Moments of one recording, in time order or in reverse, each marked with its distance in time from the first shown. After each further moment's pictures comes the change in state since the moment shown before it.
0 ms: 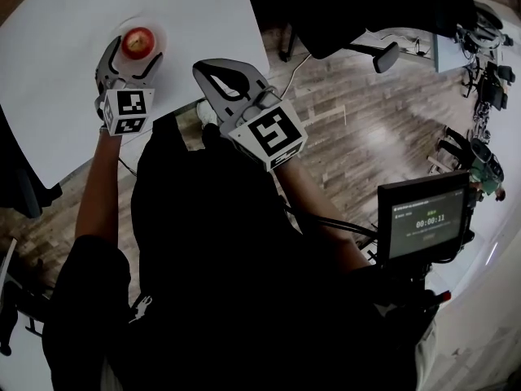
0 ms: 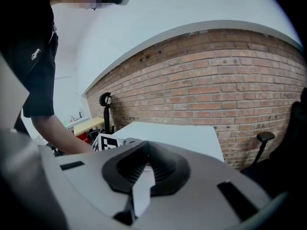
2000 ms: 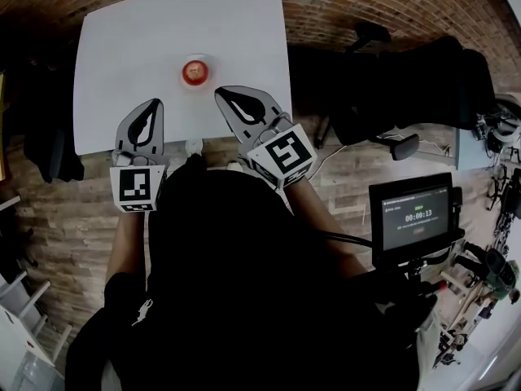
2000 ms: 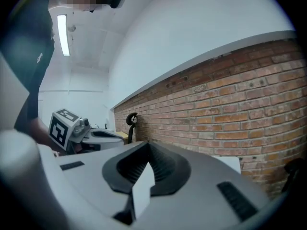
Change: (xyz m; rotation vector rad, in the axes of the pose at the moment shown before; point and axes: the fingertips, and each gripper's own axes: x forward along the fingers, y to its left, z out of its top) left arm -0.244 -0.015 0.122 -0.193 -0.267 0.381; right arm -0.054 0.066 0.061 -0.176 -0.275 0.289
